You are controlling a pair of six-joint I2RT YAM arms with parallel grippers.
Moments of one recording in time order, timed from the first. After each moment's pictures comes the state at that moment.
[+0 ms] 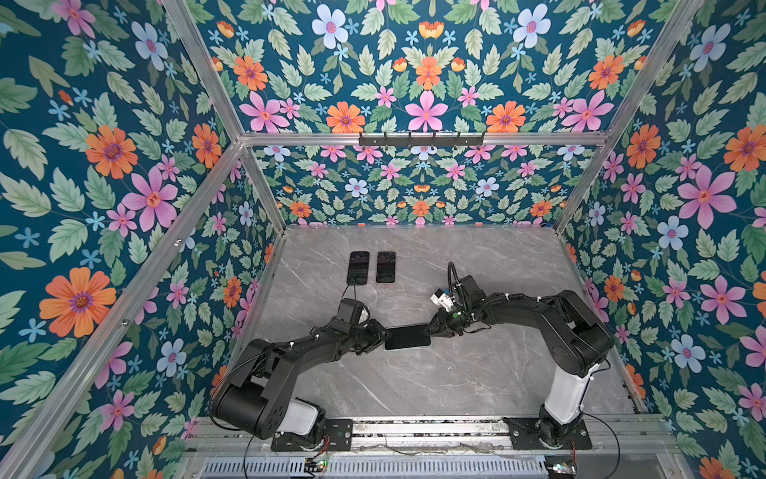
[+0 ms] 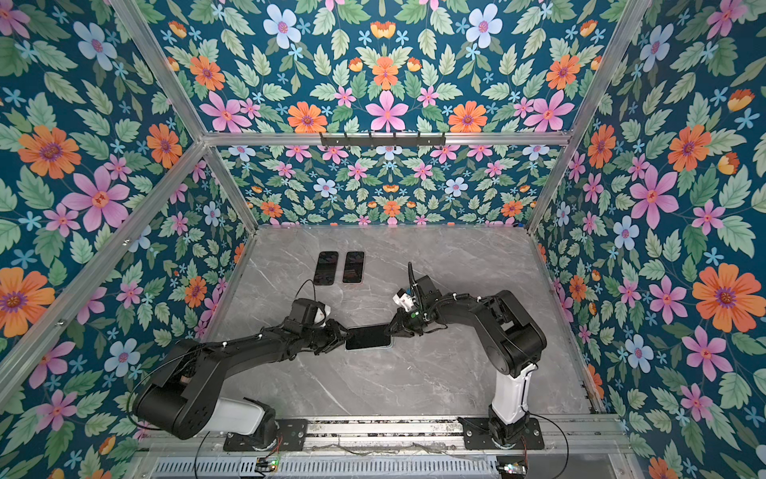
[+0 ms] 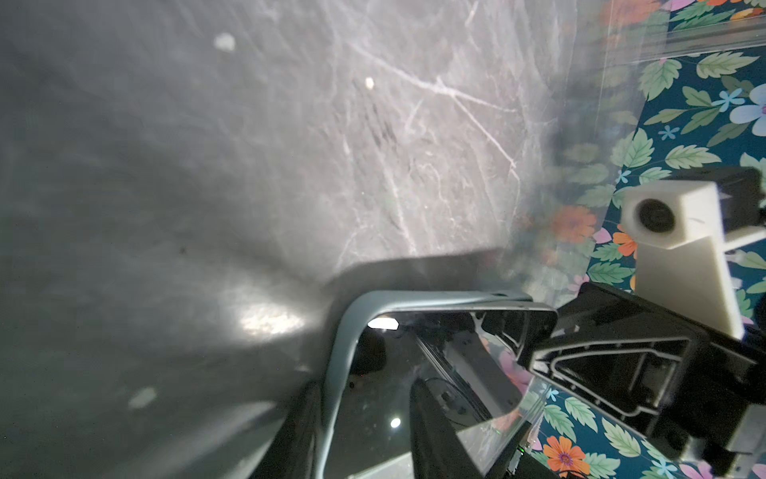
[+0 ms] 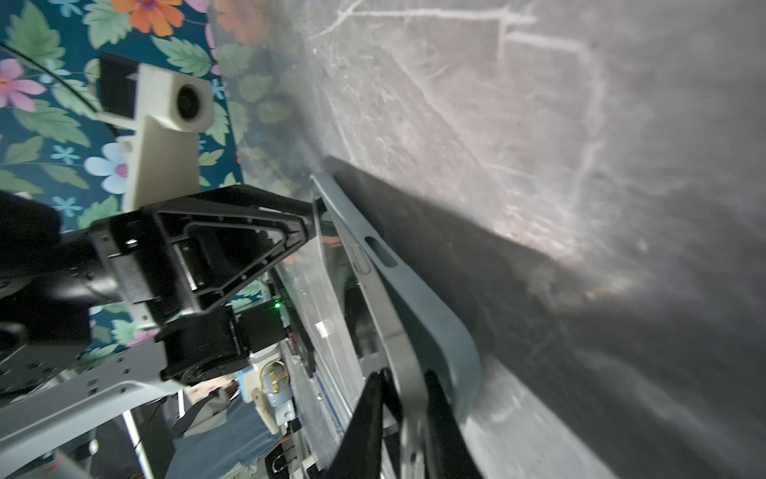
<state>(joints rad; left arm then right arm) -0.43 1.43 0.47 0.04 0.47 -0.90 0.54 1.85 0.96 -0.20 -0.77 0.58</state>
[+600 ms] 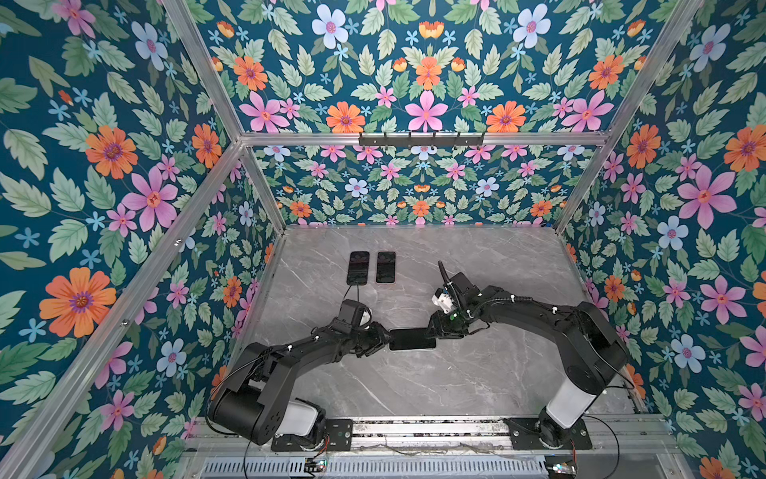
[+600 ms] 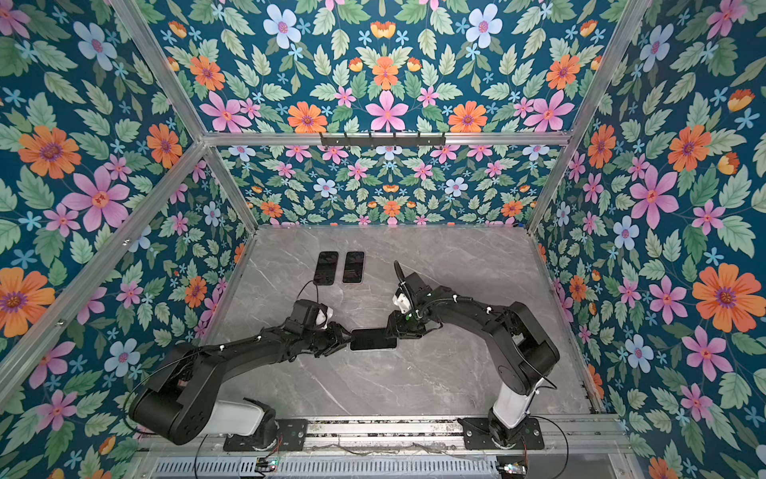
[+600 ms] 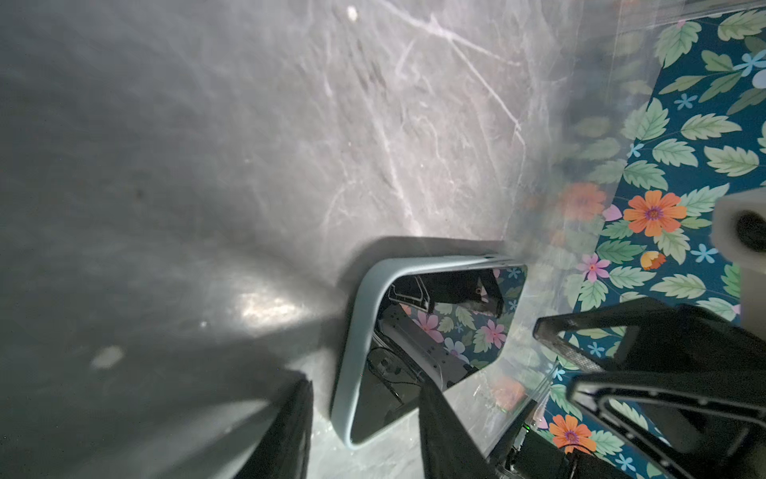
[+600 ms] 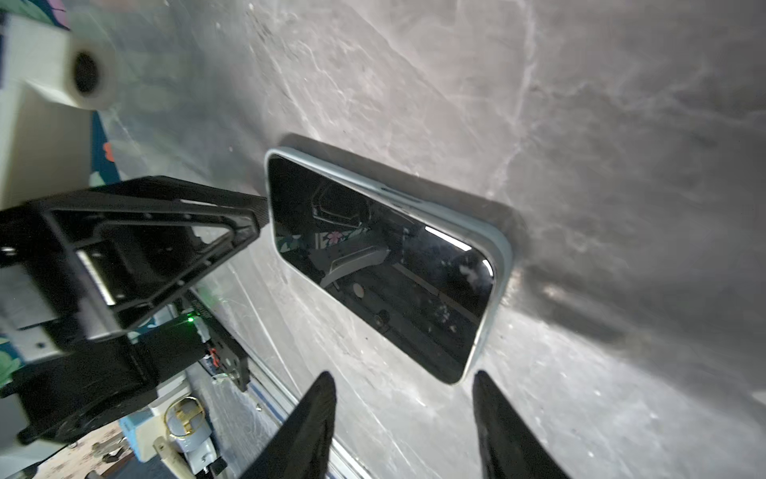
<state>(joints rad) -0.45 1.40 0.48 -0.04 0.48 -0.85 0.65 1.72 1.05 -0.53 -0.47 0.56</state>
